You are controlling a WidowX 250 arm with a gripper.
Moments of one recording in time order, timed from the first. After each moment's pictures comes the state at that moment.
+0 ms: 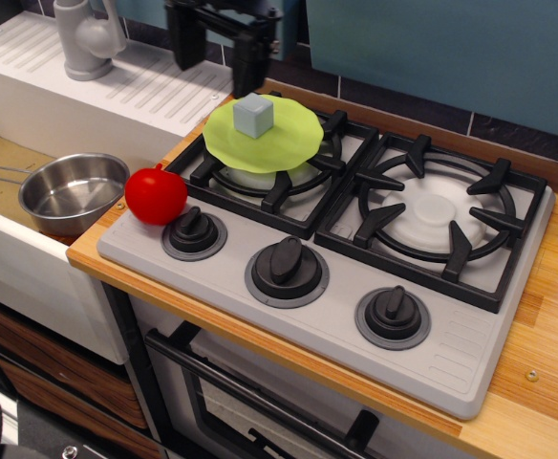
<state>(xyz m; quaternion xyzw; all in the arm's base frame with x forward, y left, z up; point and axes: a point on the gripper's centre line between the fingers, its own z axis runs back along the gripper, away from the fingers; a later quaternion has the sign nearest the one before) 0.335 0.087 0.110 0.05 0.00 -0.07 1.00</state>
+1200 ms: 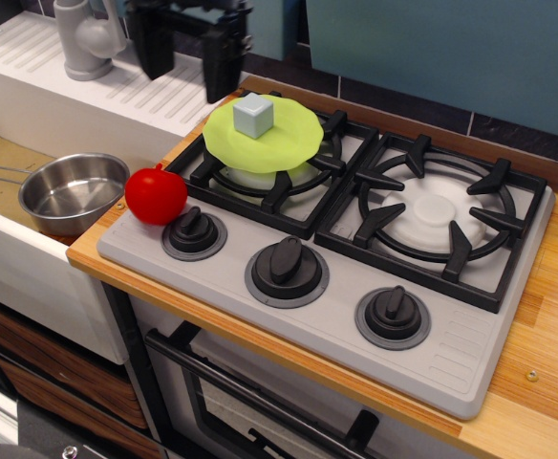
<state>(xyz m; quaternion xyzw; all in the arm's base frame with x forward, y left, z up) 0.300 0.097 0.116 0.01 0.01 -0.02 1.00</state>
